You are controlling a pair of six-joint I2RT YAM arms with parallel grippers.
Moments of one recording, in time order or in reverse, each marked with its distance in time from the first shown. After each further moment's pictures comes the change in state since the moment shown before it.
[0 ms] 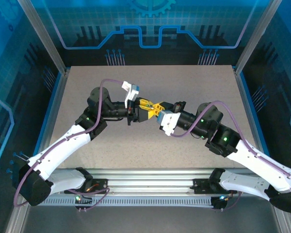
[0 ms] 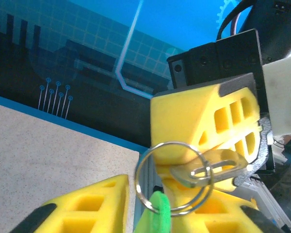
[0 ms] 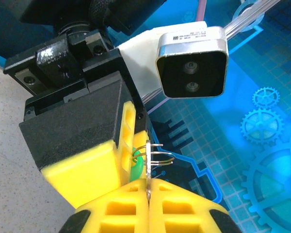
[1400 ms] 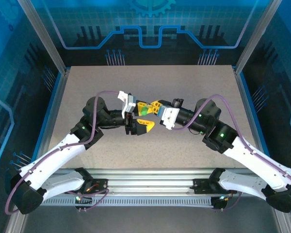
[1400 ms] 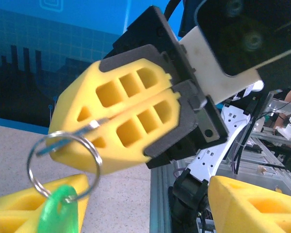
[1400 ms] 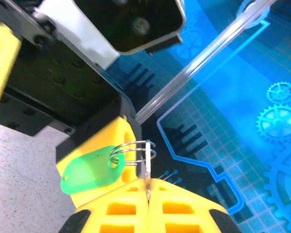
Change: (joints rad) left arm -0.066 -0.132 -0.084 -0.015 -0.100 0.153; right arm -0.075 0.024 0.003 0.042 -0.115 0.105
